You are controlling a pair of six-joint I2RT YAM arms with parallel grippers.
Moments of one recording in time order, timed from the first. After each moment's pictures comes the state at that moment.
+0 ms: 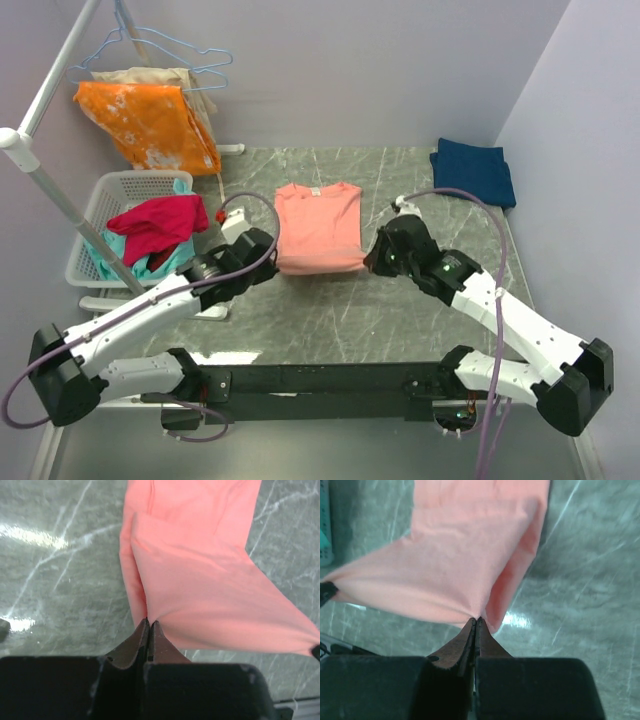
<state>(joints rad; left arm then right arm) -0.83 1.08 0.87 -0.60 -0.44 -1.06 0.68 1.03 0.85 -0.55 0.12 0.71</state>
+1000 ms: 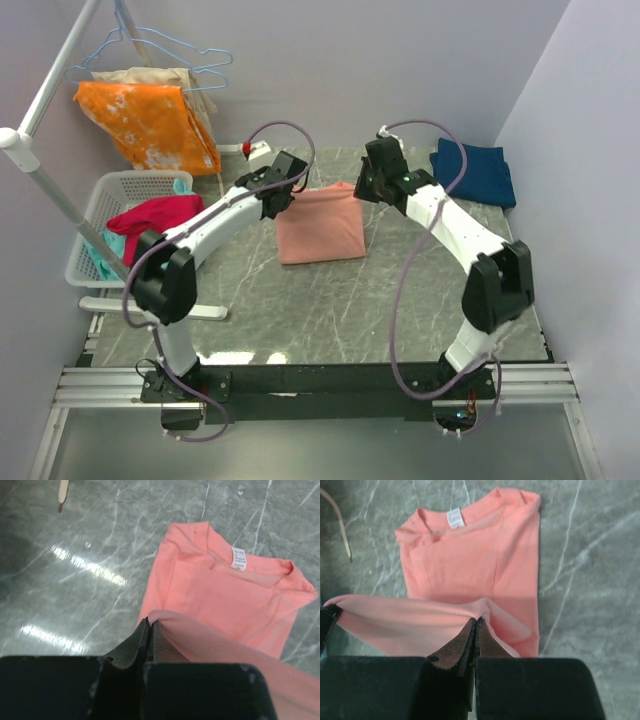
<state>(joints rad) -0.59 1.79 1.53 -0.64 -0.63 -0.89 0.45 1.66 1.45 -0.50 0.13 0.57</state>
